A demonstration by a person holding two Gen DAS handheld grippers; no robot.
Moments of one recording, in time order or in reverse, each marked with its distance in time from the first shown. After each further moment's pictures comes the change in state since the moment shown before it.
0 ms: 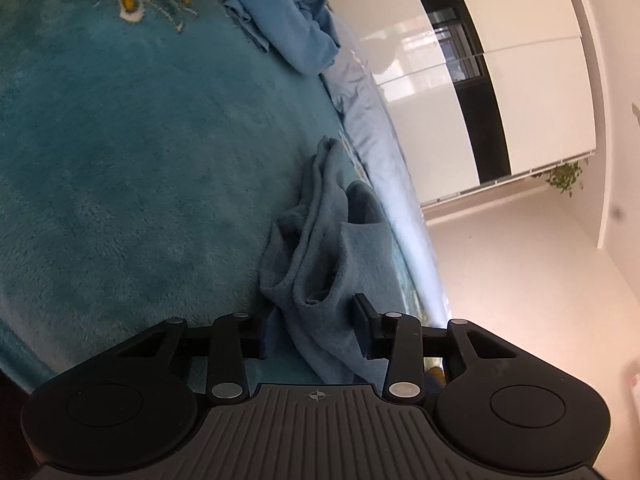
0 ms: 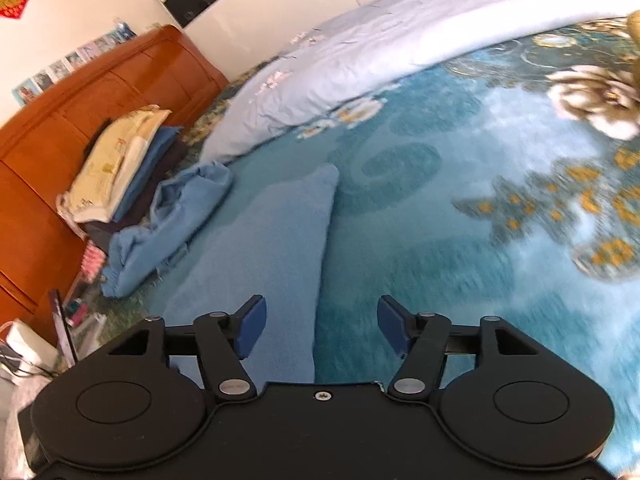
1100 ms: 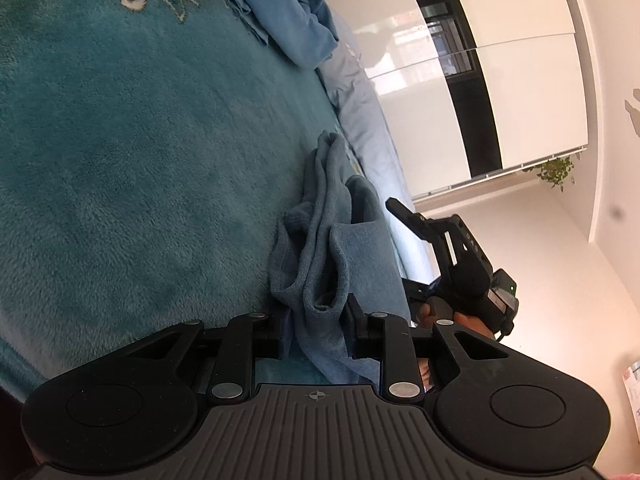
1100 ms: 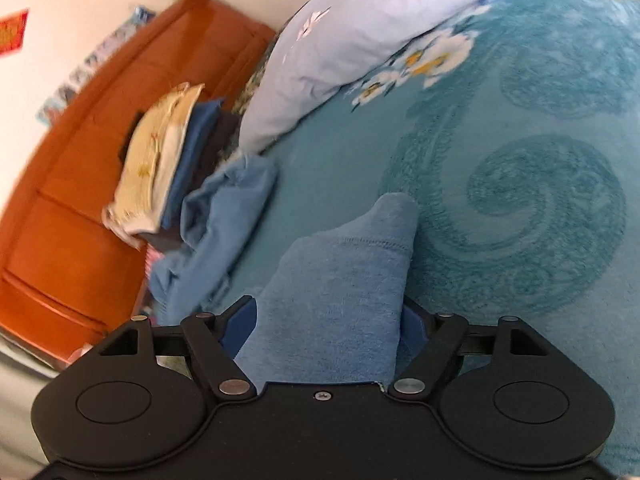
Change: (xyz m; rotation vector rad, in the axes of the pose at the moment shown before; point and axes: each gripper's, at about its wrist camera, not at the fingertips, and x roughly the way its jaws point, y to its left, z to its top) left arm -0.004 0.005 -0.004 -0.006 0.022 -0.042; right arm 0.151 -0.005 0.081 0.086 0.235 0.273
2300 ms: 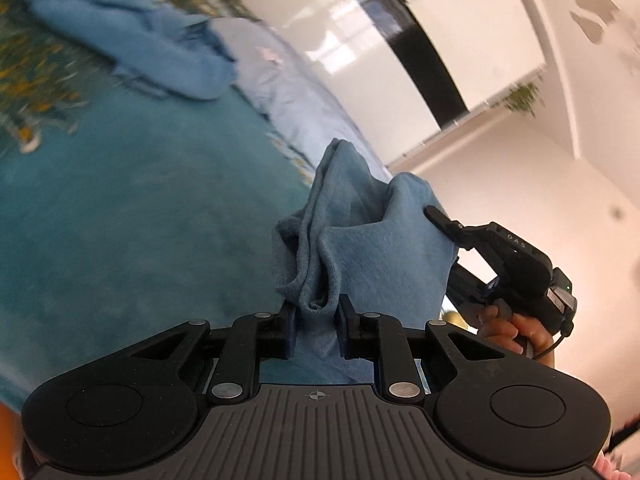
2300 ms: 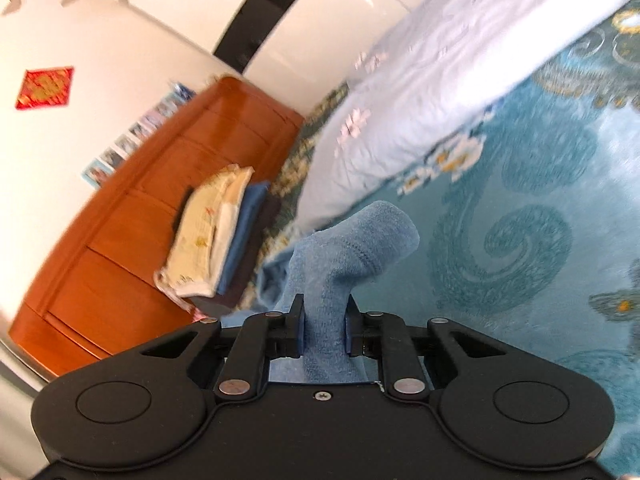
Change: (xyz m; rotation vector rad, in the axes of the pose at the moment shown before) left arm -0.035 -0.079 0.009 0.302 0.047 0.006; right arm -0.127 0.054 -0.035 0.024 -0.305 0.083
